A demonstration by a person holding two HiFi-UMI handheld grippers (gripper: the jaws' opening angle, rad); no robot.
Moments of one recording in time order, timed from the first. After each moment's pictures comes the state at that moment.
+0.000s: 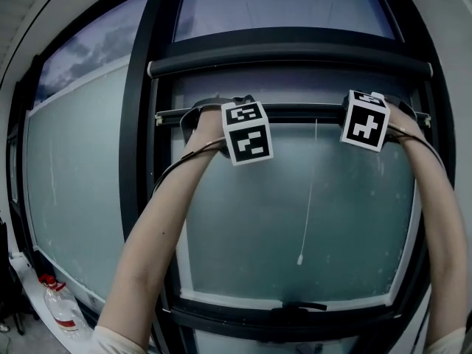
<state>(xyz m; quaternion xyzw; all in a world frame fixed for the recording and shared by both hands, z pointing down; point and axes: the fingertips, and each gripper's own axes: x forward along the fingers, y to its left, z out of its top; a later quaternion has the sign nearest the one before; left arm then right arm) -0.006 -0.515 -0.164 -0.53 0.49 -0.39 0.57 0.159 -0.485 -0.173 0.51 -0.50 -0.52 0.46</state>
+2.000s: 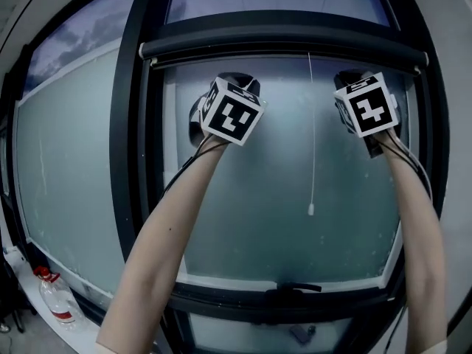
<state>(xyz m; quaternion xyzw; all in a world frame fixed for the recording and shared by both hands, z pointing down) -0.004 -0.473 -0.202 -0.70 0.54 0.01 0.47 0.169 -0.436 -0.223 0.65 -0.60 -0.46 0.05</state>
